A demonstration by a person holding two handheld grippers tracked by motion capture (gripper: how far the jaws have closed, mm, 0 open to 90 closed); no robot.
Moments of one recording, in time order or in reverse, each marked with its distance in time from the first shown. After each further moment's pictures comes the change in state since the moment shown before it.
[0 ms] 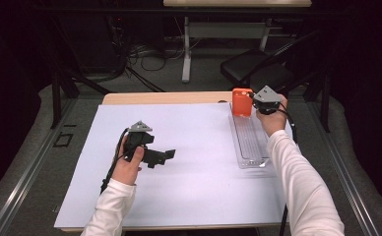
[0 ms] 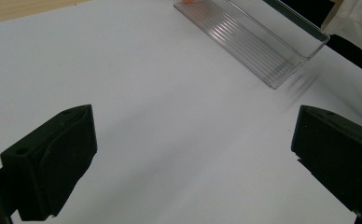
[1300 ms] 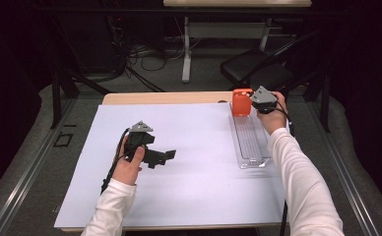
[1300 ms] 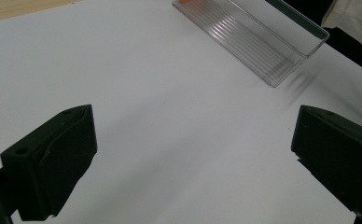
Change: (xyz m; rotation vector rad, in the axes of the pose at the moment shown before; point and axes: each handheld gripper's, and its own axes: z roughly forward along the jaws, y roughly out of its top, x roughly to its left) left arm -0.001 0.000 0.002 0.003 -0.005 0.001; right arm -0.002 0.001 0.008 0.060 -0.007 -0.179
